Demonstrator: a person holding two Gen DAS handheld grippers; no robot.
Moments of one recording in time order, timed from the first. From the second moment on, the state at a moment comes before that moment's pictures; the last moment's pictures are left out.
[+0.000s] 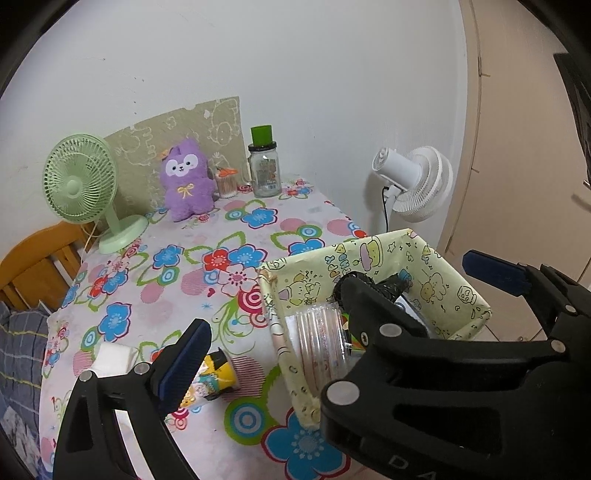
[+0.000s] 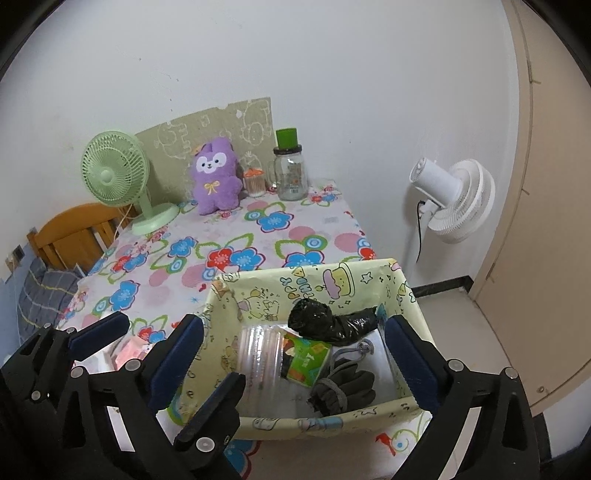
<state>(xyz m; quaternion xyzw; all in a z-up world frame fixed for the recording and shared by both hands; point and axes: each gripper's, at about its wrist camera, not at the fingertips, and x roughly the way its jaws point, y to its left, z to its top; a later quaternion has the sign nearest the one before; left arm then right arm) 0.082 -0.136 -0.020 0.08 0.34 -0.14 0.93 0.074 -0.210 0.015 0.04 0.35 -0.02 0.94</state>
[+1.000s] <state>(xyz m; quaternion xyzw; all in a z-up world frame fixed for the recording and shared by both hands) 0.040 -0.043 0.006 0.07 0.29 -0.13 0.95 0.034 -0.113 0.046 0.02 0.30 0.01 0.96</state>
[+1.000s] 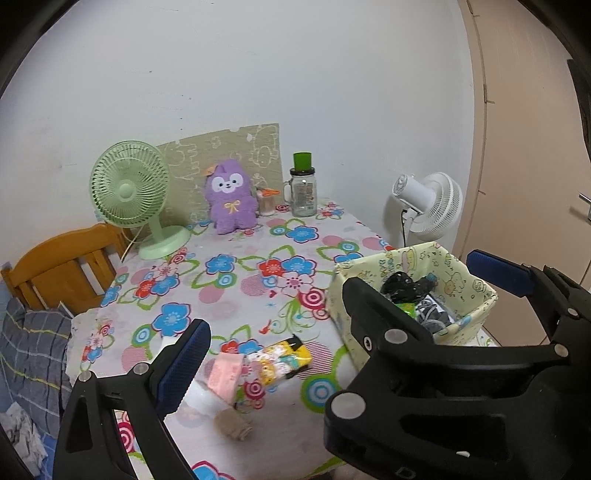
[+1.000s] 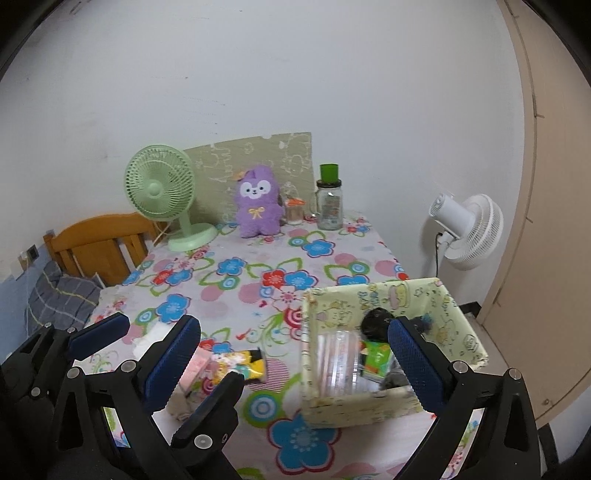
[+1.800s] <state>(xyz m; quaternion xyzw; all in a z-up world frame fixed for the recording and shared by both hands) 0.055 0.021 -0.044 0.04 0.31 -0.07 0.95 0.052 -0.046 0.000 -0.01 0.31 0.05 0.95</state>
